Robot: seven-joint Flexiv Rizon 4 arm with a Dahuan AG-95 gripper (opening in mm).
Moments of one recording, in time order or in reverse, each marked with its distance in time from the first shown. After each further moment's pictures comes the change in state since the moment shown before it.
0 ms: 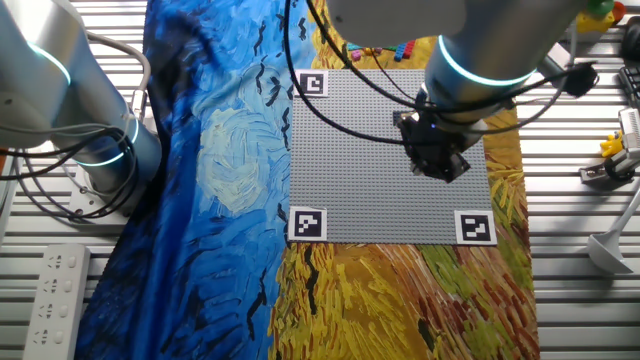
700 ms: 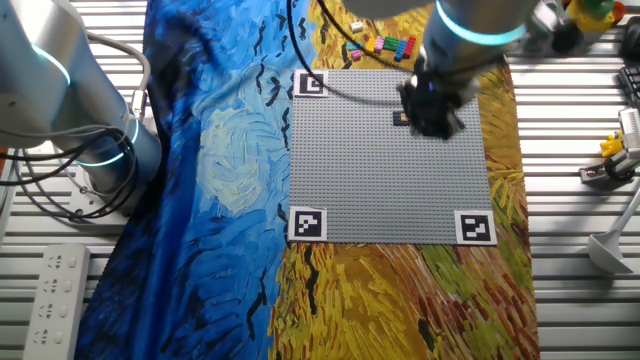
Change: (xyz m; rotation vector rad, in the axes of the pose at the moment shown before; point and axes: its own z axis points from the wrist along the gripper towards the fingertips) arm -0.068 0.078 0.020 -0.004 -0.021 0.083
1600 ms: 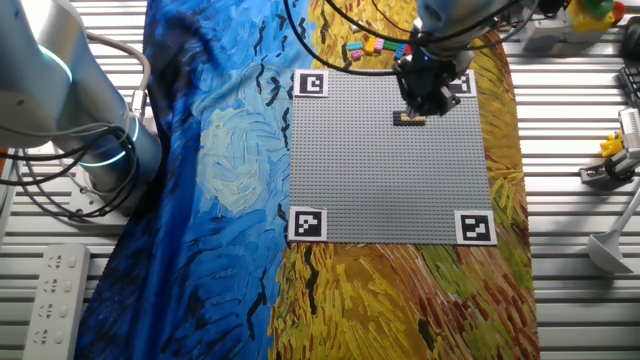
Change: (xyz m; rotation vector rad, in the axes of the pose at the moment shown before) arm -0.013 0.028 0.011 -0.011 0.015 -0.143
